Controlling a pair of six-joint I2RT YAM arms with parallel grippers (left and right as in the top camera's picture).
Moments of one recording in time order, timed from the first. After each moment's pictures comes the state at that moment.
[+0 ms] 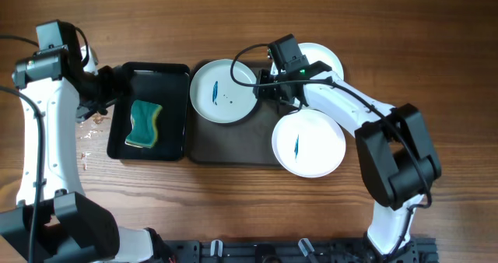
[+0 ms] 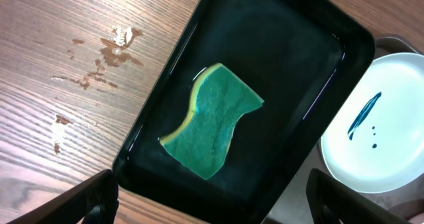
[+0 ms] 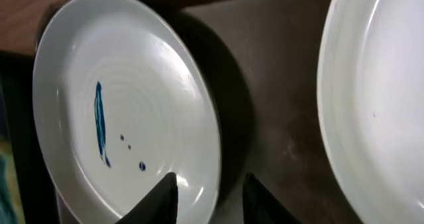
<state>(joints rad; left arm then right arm) 0.26 1.61 1.45 -1.16 0.06 -0.23 0.48 2.01 1.34 -0.40 -0.25 0.64</state>
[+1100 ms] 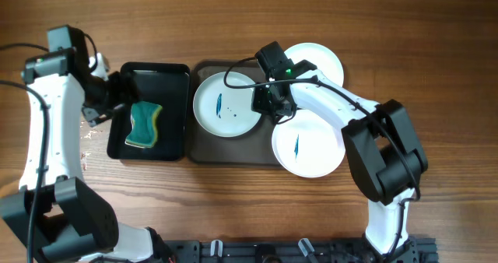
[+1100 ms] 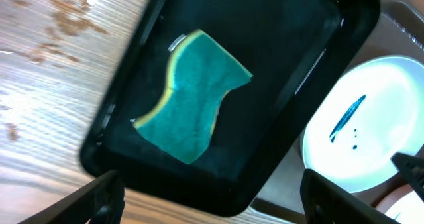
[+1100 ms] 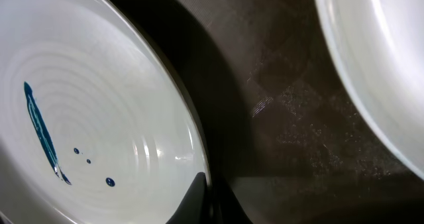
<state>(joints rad) 0.24 1.66 1.41 -1.18 0.15 -0.23 0.53 2.07 1.41 -0.66 -0.21 0.70</state>
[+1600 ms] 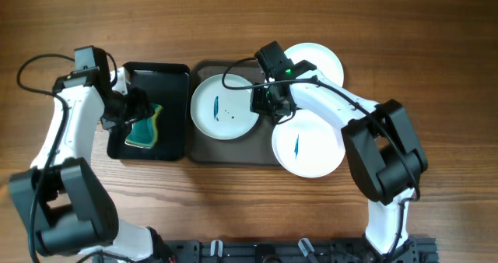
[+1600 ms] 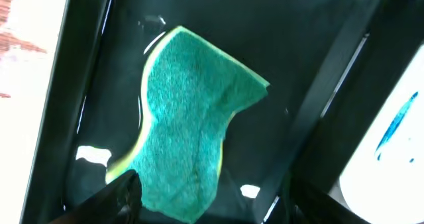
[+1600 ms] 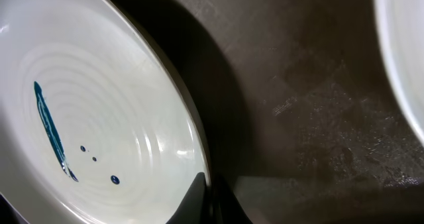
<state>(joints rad) 0.22 1.70 1.18 -0.90 0.16 -0.12 0.53 2.07 1.41 -0.65 -0.24 0.65</state>
